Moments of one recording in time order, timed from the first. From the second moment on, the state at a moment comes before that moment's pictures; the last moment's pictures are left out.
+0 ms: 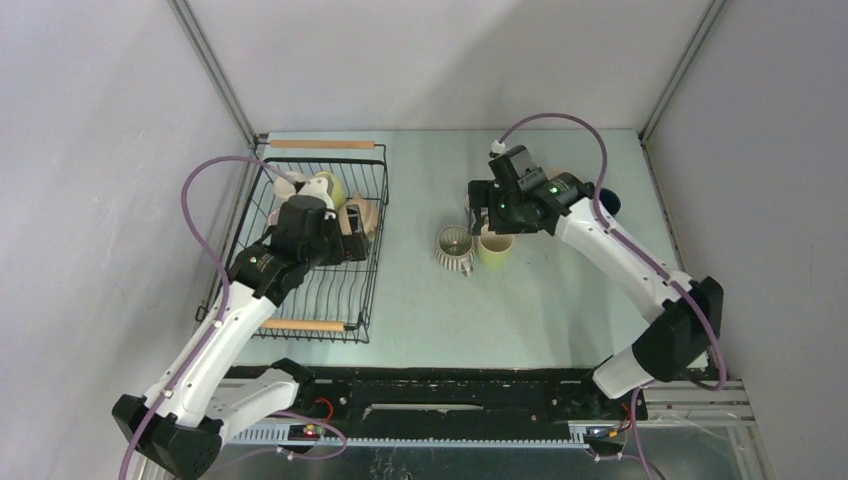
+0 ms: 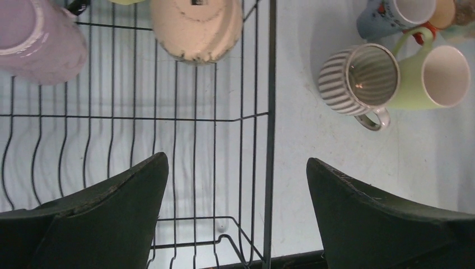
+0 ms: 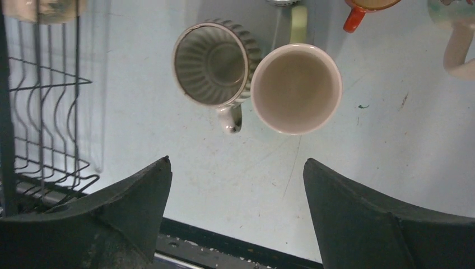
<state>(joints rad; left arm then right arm) -0.45 0.96 1.02 -0.74 -0.15 -0.42 0.61 1.54 1.49 -0.89 0.09 0.47</state>
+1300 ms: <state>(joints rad) 0.03 1.60 1.32 -0.76 -0.43 -0.50 0.61 1.31 1.31 -0.76 -0.07 0.43</state>
